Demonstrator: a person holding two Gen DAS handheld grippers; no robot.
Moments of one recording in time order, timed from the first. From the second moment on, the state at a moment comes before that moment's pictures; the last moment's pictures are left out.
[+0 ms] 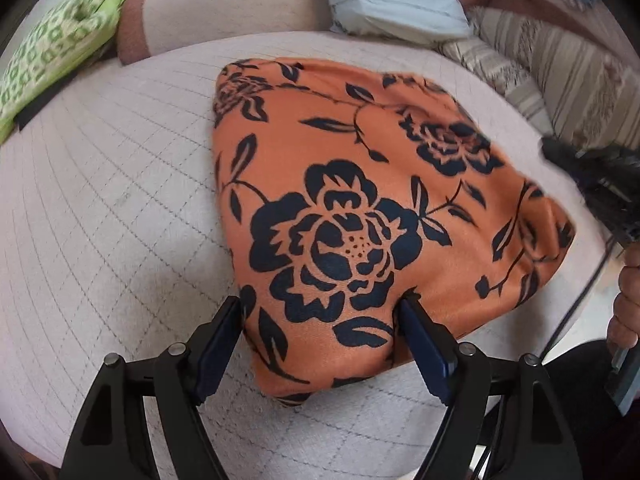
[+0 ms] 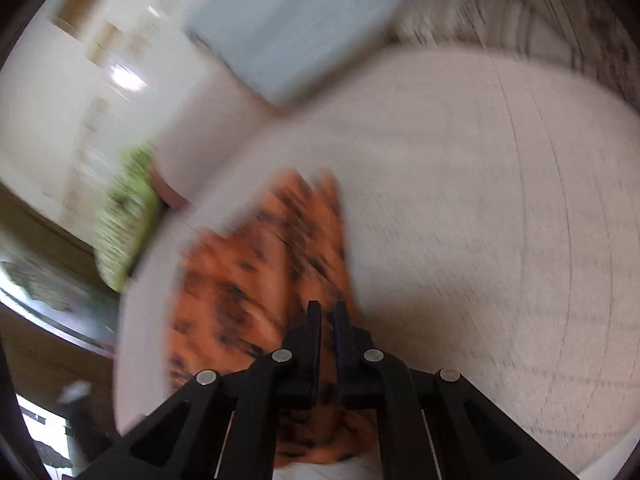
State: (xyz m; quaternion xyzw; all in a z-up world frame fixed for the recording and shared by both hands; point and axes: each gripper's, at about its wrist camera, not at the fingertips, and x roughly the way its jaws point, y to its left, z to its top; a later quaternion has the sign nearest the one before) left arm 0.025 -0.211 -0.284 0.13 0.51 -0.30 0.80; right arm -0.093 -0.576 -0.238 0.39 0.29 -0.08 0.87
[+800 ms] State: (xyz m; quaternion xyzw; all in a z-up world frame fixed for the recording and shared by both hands) left arm 0.028 -0.224 -0.254 0.23 0.40 -0.22 0.86; right arm 0.029 -0.576 -0.286 0.30 0.47 -0.07 0.83
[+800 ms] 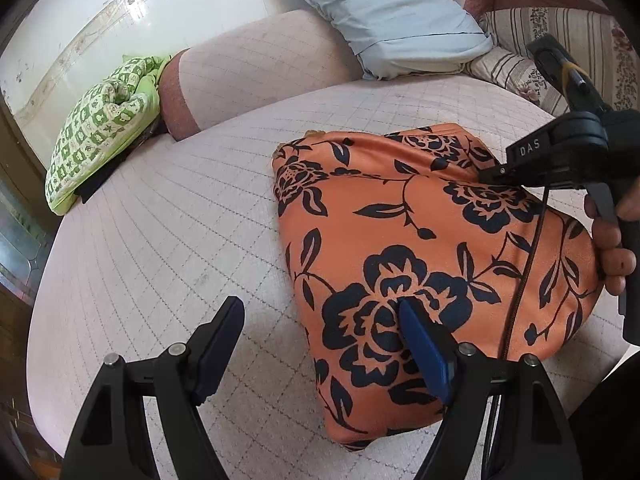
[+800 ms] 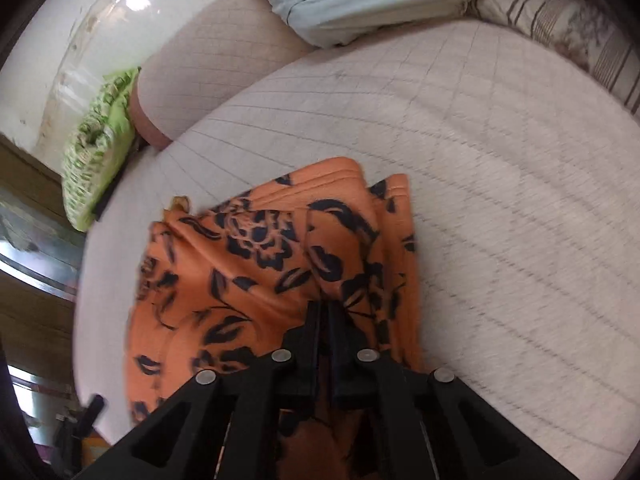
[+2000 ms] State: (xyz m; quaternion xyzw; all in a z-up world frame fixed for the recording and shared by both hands) left arm 0.032 -0.185 -0.249 0.21 0.40 -0.16 0.88; right arm -0.079 -0.527 -0.246 0.27 0.39 -0.02 0.88
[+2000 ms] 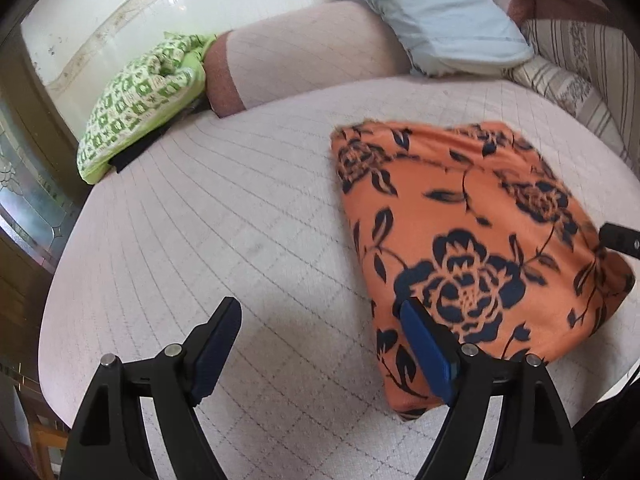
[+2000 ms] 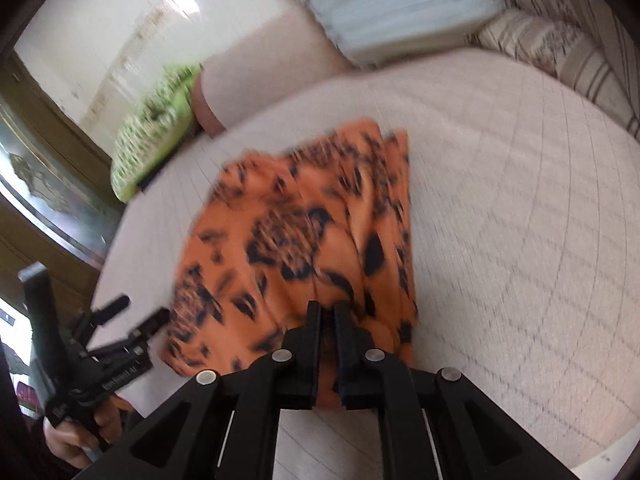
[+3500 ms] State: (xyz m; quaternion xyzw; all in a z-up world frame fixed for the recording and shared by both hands) left arm 0.059 -0.200 -0.273 0.22 0.40 -0.16 0.87; right arm 0.052 -0.533 -0.273 0.30 0.47 -0.02 0.83
